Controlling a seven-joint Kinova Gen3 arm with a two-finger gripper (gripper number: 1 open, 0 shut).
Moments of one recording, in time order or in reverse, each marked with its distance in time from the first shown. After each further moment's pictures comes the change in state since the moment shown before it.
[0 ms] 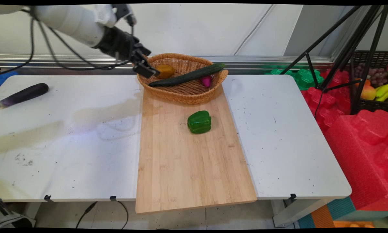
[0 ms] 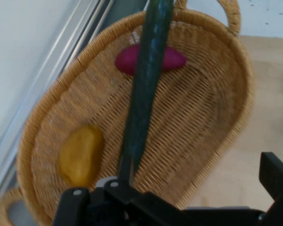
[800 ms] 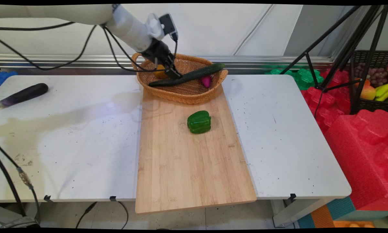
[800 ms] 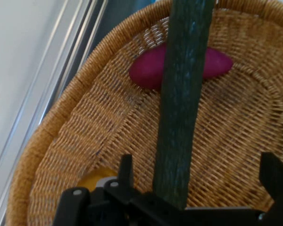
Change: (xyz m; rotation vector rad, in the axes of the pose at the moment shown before) arm 0.036 -0.031 0.140 0.001 -0.096 0.092
